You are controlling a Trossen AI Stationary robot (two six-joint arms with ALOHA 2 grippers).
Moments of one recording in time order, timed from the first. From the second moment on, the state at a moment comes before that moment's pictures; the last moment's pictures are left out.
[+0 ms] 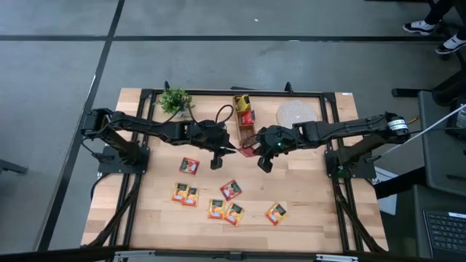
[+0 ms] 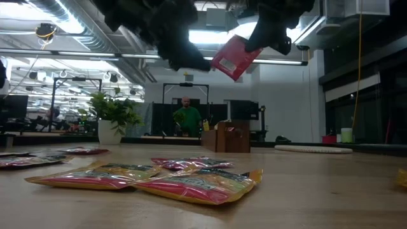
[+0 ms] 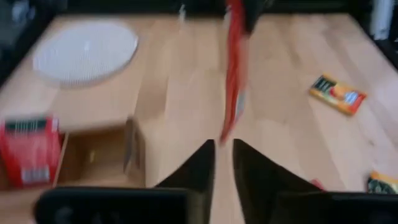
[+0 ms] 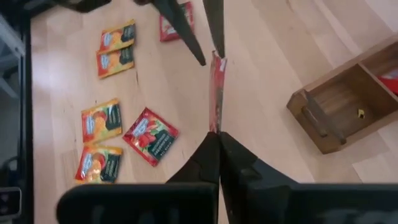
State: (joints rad) left arm 0.07 1.50 0.92 0.02 0.07 0.02; right arm 0.07 1.42 1.14 -0.54 0.08 0.45
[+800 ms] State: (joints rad) left arm 0.12 1.25 0.92 -0.22 0.01 0.10; right arm -0.21 1.41 1.14 -0.37 0.03 0.96
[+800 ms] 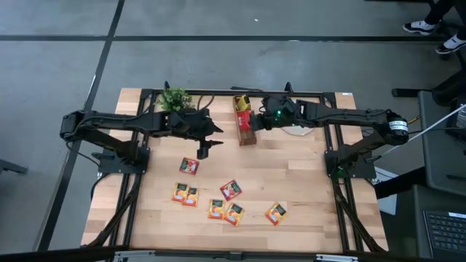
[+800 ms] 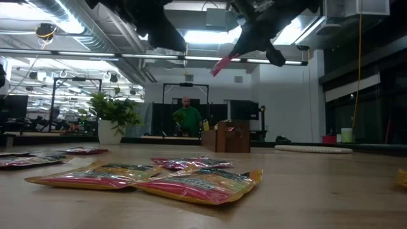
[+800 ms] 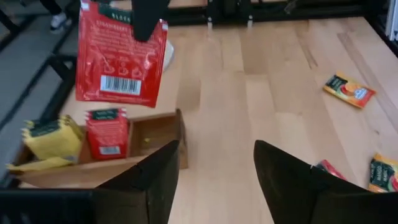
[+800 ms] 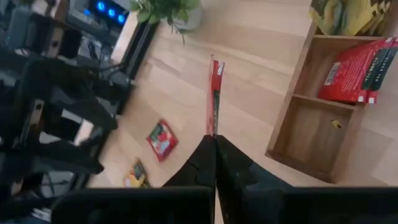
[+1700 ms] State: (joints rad) left arm 0.12 1.19 0.92 -0.26 -0.03 0.14; right arm -0.43 1.66 1.34 -0.57 -0.19 1.02
